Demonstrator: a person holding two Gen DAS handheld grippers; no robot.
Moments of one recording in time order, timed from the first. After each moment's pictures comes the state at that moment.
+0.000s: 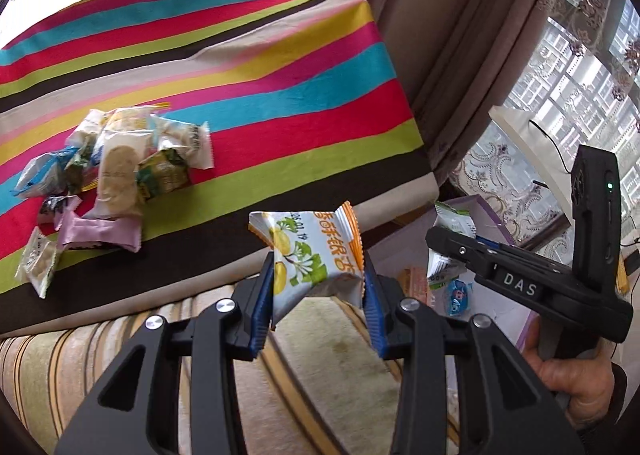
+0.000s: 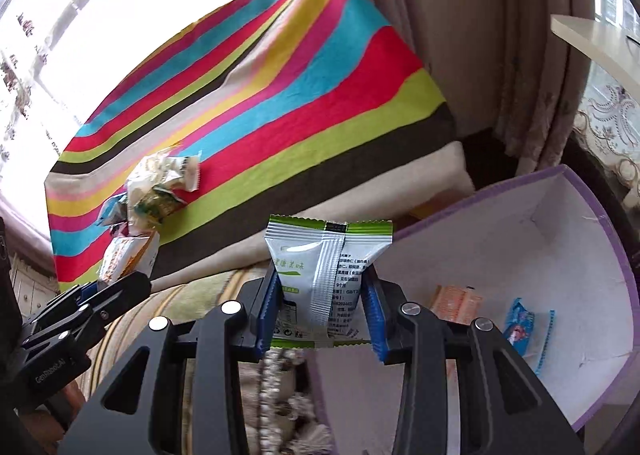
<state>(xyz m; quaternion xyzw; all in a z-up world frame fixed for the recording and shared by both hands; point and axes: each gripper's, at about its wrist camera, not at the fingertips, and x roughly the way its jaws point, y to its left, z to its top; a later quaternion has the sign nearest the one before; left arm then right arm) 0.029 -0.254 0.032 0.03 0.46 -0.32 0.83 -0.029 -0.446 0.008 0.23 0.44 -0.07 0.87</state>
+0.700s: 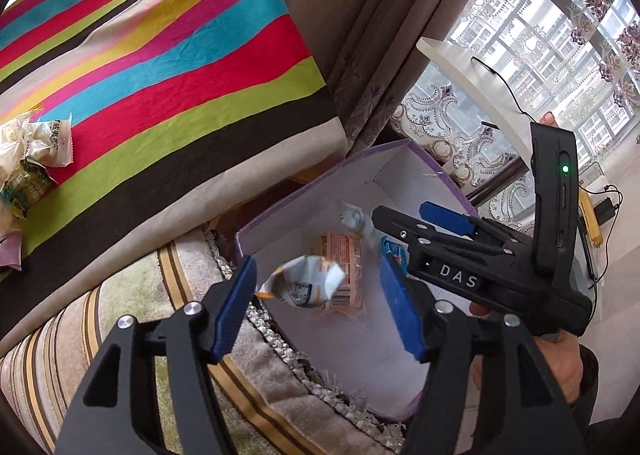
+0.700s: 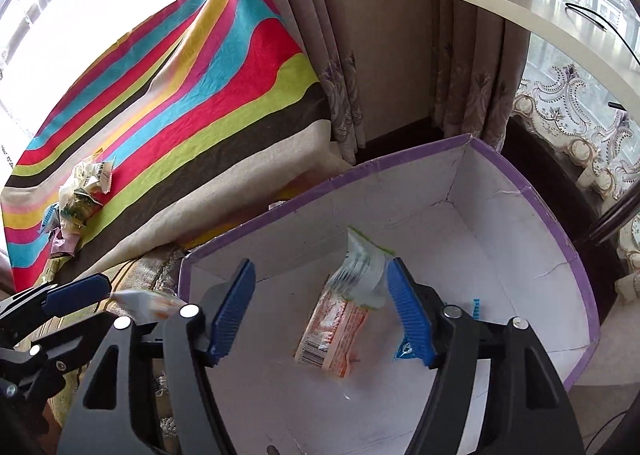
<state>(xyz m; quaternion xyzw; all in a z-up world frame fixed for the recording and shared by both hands) 0.012 -0.341 0.008 0.06 0.50 -0.41 0.76 -0.066 -0.508 -0.021 0.21 0.45 -0.15 0.85</state>
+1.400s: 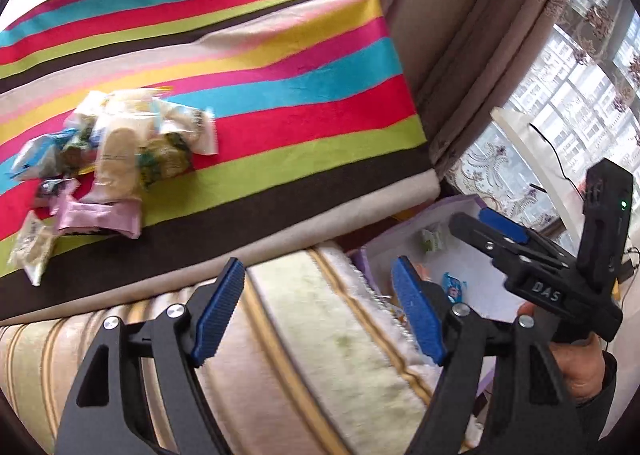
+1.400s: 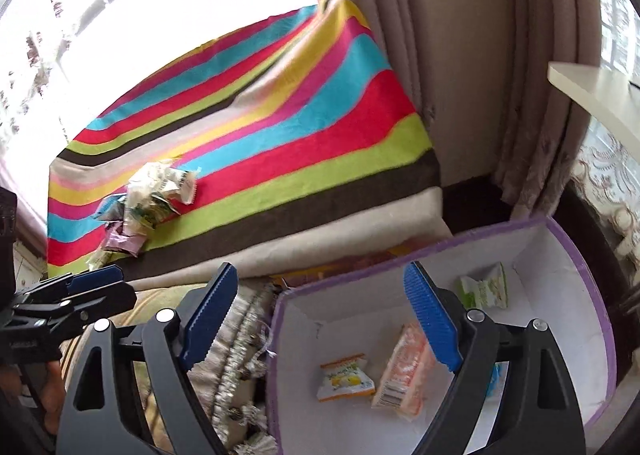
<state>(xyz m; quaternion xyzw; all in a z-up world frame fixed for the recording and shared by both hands) 0.040 -0.226 0.026 0.00 0.47 -0.29 0.83 -0.035 -0.448 0.022 0.15 0.38 -0.03 0.91</state>
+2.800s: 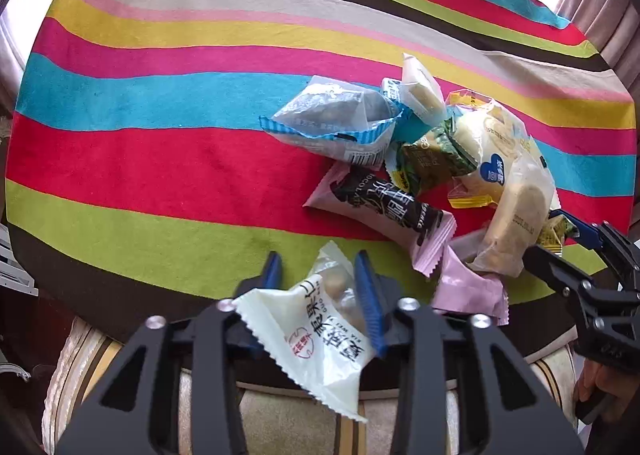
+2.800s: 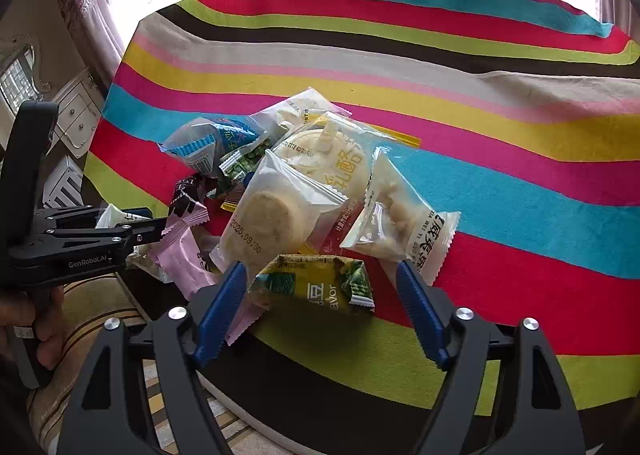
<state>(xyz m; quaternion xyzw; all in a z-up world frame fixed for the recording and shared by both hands) 0.169 -0.058 -0.023 -0.05 0.54 -0.01 0.84 0.169 -0.265 -0.016 -0.01 0.47 0.23 0.85</state>
